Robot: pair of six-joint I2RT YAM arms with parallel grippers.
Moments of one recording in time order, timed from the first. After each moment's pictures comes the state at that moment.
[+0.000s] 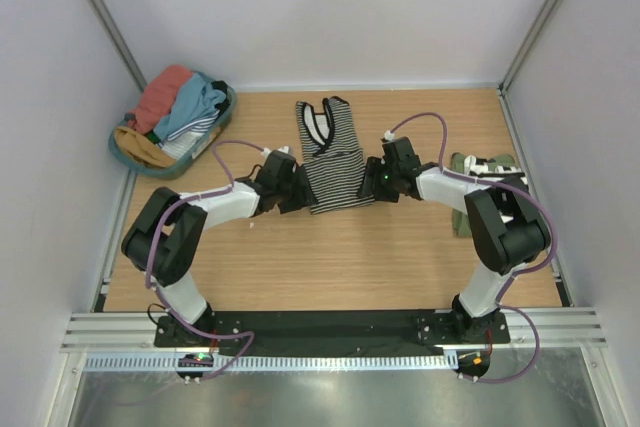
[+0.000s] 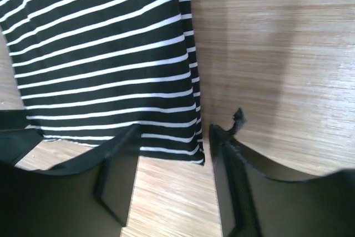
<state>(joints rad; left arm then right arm) -0.56 1.72 0.93 -0.08 0.06 -0.76 0.40 1.74 0.97 -0.15 -0.14 0.56</state>
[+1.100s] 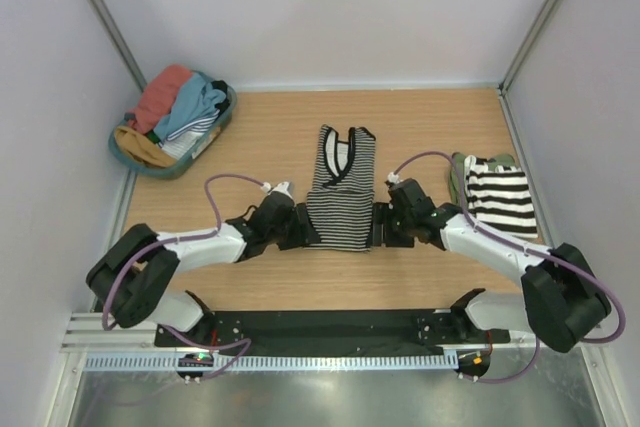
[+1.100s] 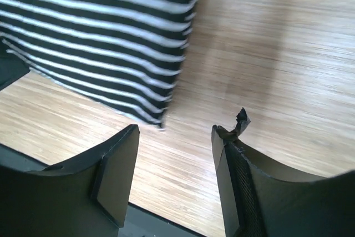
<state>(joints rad) -0.74 1.46 0.58 0.07 0.04 -0.86 0.57 1.27 0.63 -0.37 -0.12 0.59</state>
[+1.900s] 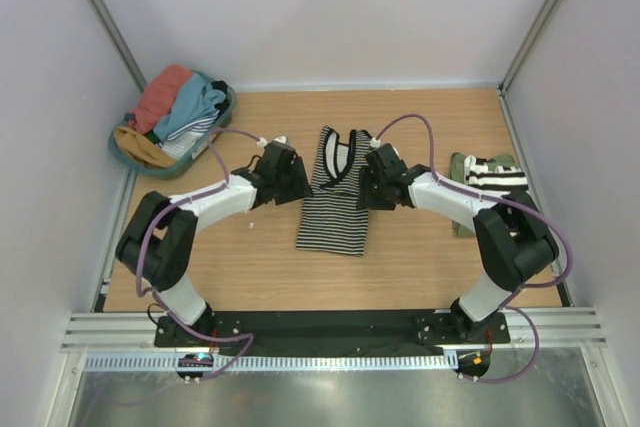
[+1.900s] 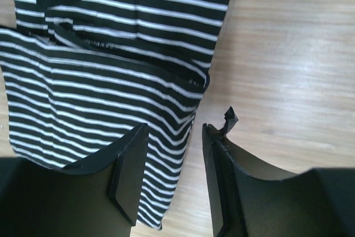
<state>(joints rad) -0.56 1.65 1.00 -0.19 -0.02 -0.73 0.55 1.62 0.98 -0.37 0.04 0.55</state>
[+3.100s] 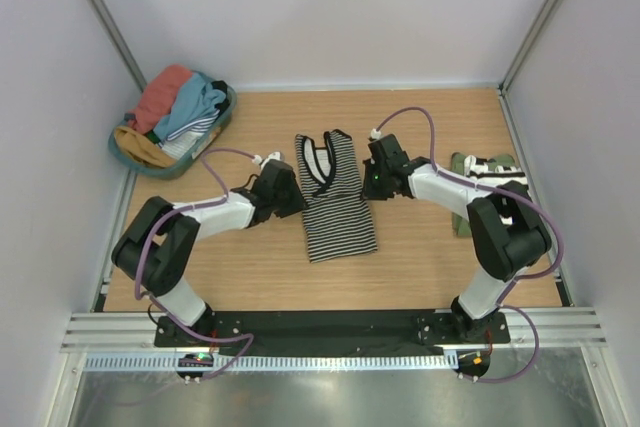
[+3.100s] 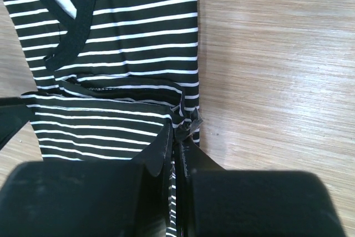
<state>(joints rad) -0.59 1.64 0.80 0.01 -0.05 -0.83 0.50 1.70 1.05 -0.31 -0.03 0.51</state>
